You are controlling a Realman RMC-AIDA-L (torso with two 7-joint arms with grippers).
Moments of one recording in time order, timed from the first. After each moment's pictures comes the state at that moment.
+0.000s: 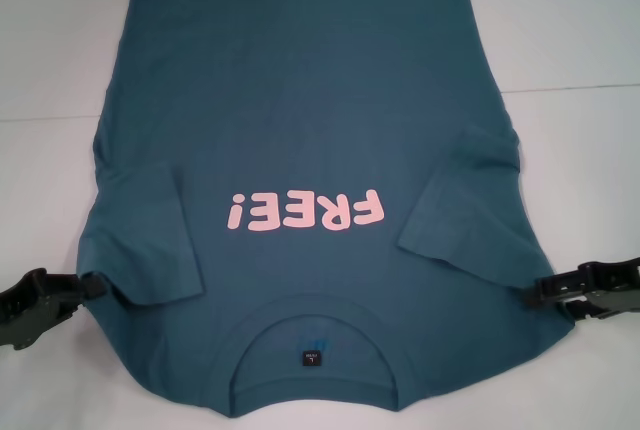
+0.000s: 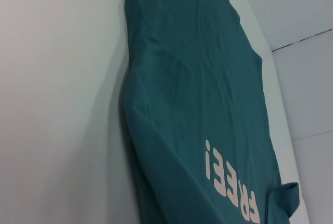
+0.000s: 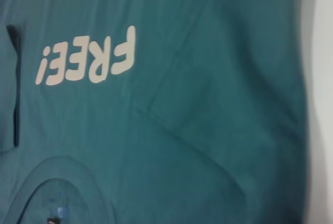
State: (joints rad) left arm -0.47 -2.08 0.28 0.67 2.29 1.46 -2.34; right arm 0.63 1.91 -0.65 -0.62 -2.50 -1.48 2.46
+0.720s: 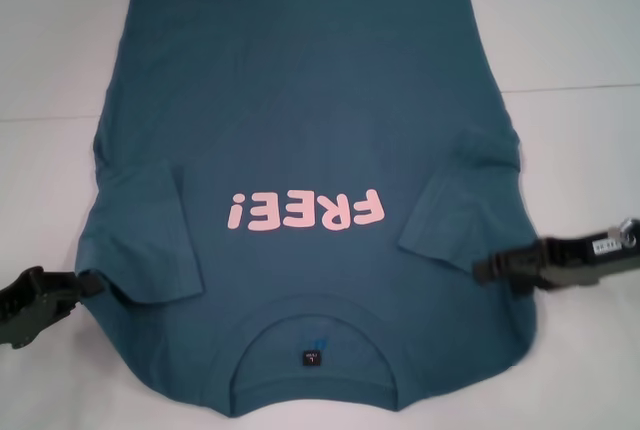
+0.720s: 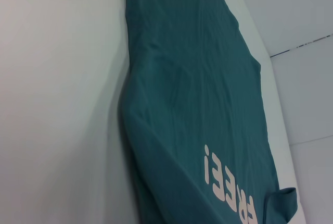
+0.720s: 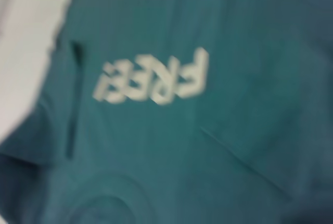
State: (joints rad) left arm -0.47 -2.08 0.28 0.67 2.28 1.45 -2.34; right arm 0.67 1.94 -0.65 -0.60 -2.41 -1.46 2.42
